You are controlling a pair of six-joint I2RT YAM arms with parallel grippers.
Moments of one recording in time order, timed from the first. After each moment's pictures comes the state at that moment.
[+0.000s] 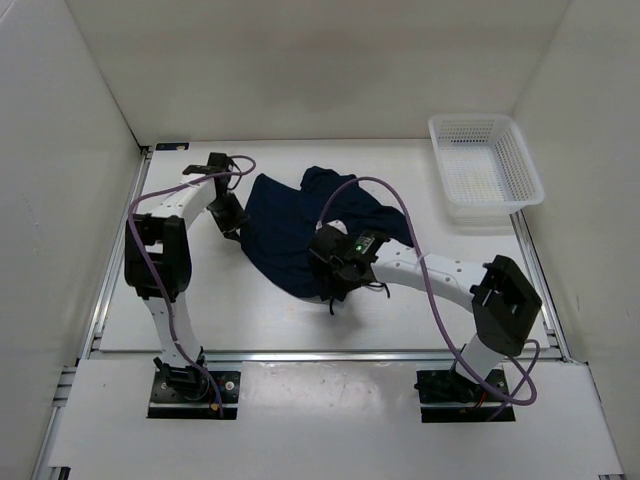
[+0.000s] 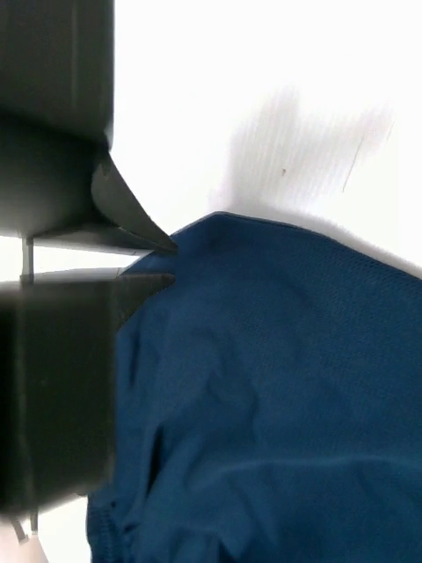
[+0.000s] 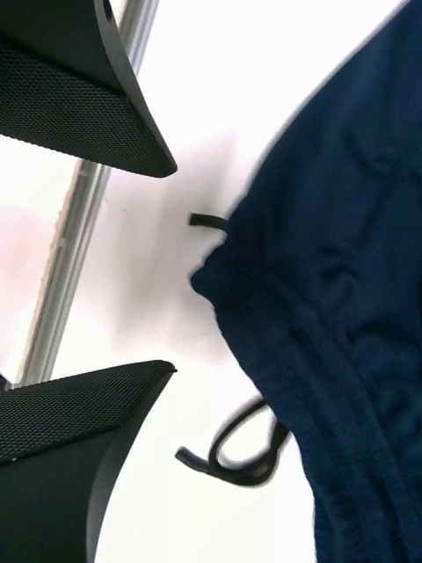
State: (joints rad) left arm -0.13 1.96 1.51 -0.92 0.09 -0.61; right arm 1.00 1.65 1.23 -0.78 0.22 0.53
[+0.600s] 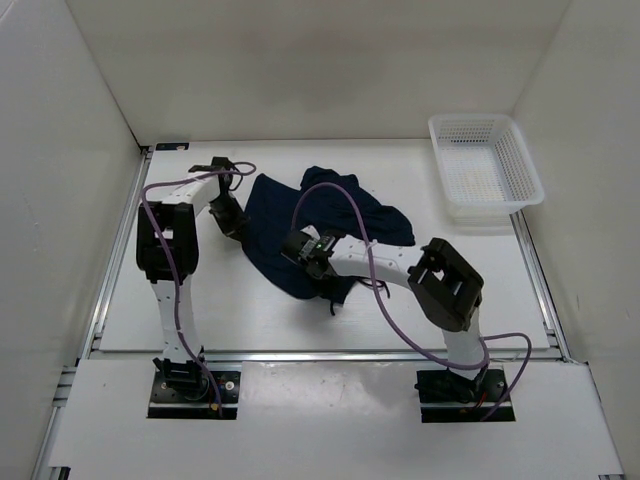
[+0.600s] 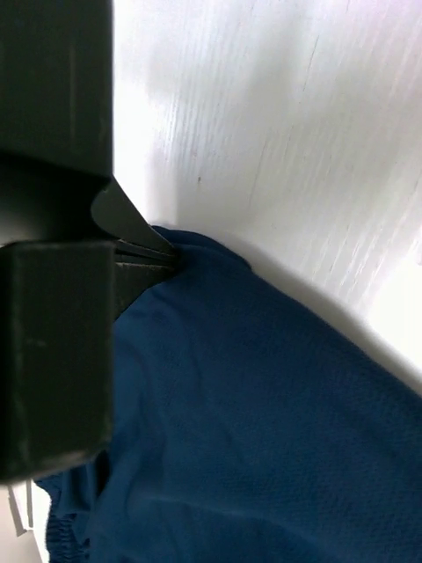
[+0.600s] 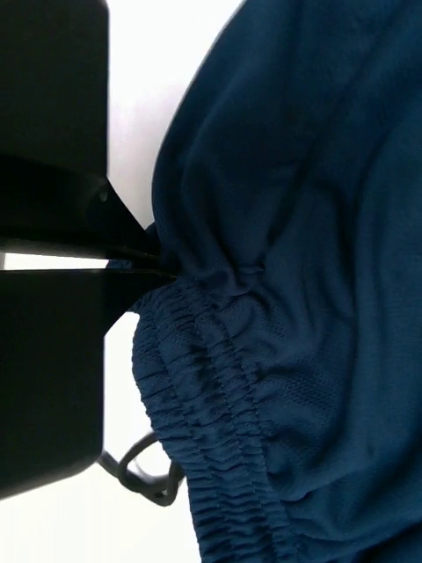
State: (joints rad) left arm -0.10 2.12 1.60 -0.93 0.11 -0.59; right arm 1.04 1.96 1.43 -0.80 0.30 0.44
